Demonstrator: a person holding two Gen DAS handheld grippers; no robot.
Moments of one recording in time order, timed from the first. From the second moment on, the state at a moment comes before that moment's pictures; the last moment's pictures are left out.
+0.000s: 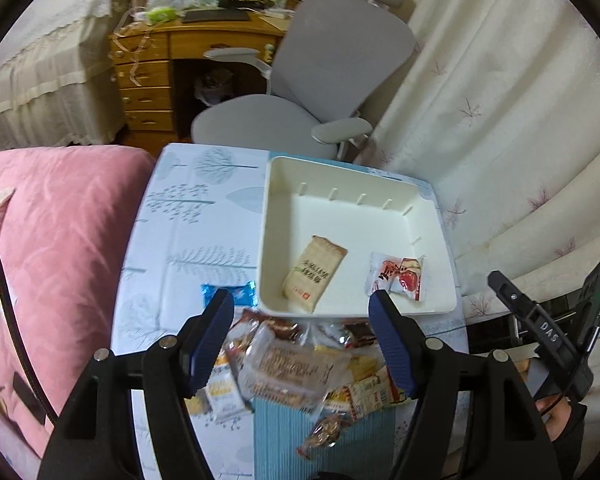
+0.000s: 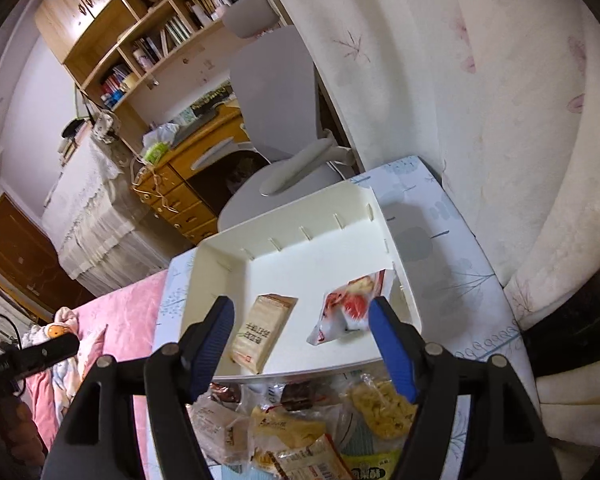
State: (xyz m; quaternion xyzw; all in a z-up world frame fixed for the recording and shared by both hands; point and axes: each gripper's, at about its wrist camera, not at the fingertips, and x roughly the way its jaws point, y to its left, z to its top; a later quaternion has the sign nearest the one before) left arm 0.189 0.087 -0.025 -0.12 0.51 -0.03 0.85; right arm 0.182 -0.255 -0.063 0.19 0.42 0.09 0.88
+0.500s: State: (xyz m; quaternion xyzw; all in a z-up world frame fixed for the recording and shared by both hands) left arm 0.101 0.115 -0.051 -0.14 0.55 0.06 0.82; right arm 0.133 -0.250 -0.104 0.25 0.50 0.14 0.81
